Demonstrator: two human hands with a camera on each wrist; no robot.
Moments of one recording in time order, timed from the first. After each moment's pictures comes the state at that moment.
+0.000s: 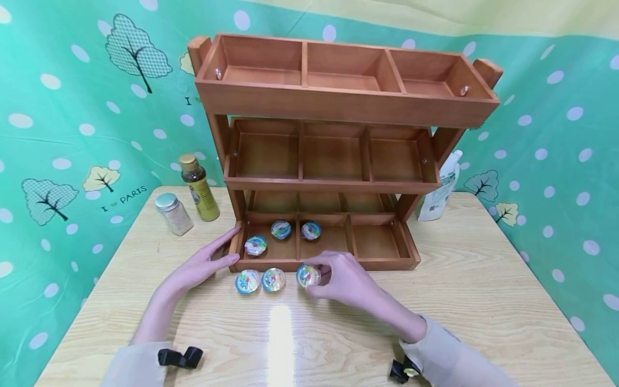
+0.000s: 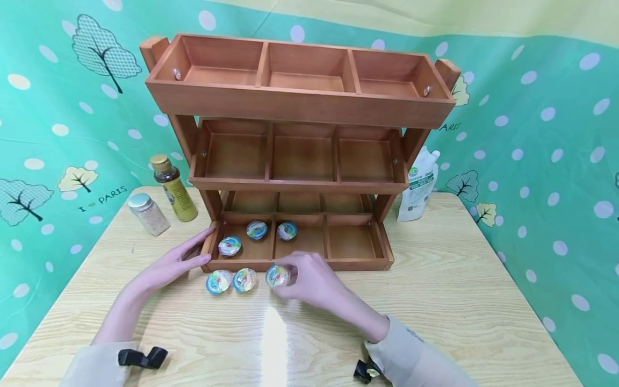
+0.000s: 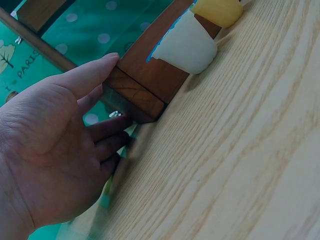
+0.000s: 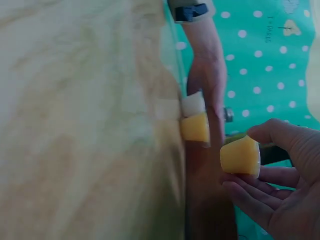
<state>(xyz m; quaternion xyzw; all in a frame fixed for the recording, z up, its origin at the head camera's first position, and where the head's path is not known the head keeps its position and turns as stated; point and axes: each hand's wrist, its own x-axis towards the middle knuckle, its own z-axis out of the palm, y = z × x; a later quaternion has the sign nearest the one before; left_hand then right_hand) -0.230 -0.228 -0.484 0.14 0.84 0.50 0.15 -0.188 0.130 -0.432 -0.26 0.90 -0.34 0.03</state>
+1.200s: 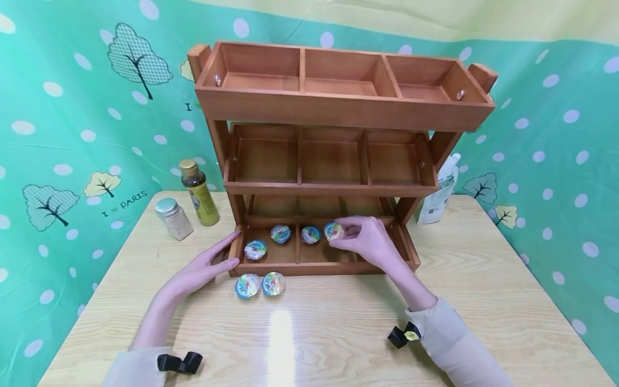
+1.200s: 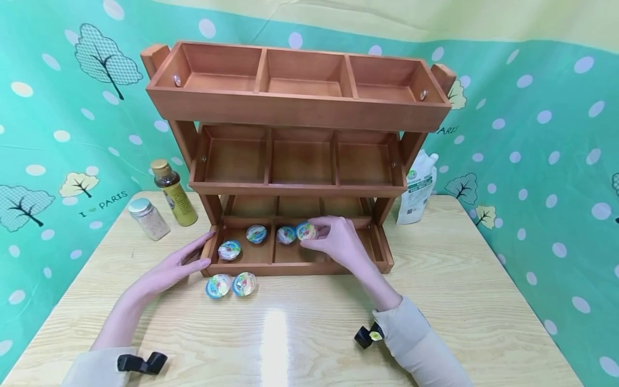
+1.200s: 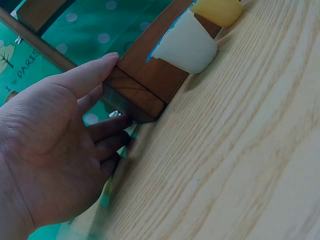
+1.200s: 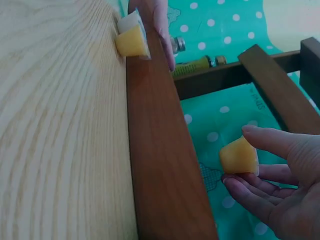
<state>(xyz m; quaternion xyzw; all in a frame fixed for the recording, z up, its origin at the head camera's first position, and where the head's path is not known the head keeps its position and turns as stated) -0.229 -0.229 -0.483 0.13 0.85 0.48 0.15 -0.249 0.178 -0.412 -0.13 0.90 -0.42 0.00</state>
